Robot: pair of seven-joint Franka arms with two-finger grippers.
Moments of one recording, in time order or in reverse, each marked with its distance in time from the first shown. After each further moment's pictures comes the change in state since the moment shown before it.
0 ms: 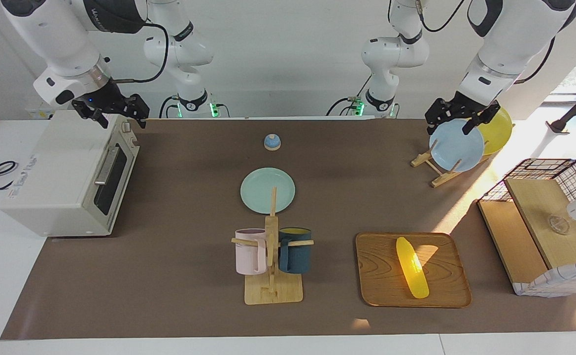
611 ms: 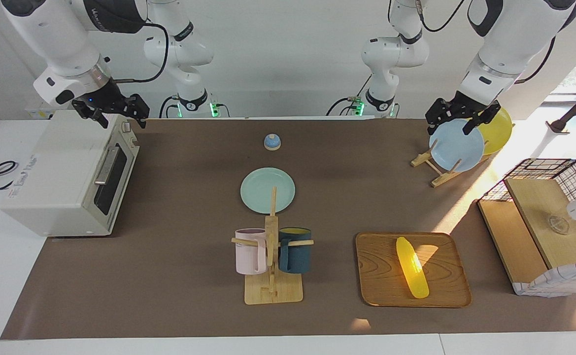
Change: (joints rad) left arm 0.000 0.000 0.000 -0.001 0.000 0.042 0.000; right arm 0.000 0.000 0.000 0.000 0.000 0.000 0.000
